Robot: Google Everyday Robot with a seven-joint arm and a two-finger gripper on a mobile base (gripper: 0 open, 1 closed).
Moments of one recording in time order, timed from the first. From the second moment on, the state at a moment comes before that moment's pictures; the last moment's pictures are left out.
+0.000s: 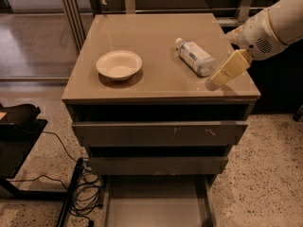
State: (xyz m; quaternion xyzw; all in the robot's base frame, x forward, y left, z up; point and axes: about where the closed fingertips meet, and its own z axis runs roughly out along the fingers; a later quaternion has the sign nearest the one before) arm 0.567 -0.173 0.934 -0.51 0.79 0.13 0.33
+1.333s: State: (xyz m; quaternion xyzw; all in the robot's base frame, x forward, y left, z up) arm 0.664 -0.127 0.895 -0.50 0.79 0.08 0.35
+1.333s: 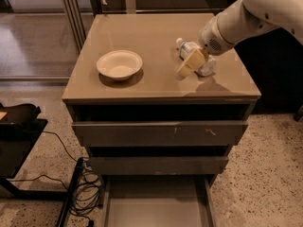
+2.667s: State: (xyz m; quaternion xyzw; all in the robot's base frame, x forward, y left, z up) arm 0.734 -0.172 0.839 -0.41 0.85 0.05 0.33
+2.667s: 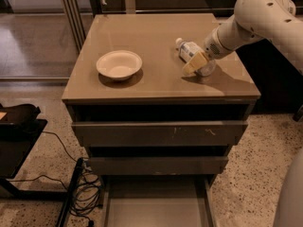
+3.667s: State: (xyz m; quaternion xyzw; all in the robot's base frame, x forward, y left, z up) arm 0.734 -0.172 0.839 -0.41 0.85 0.05 0.33
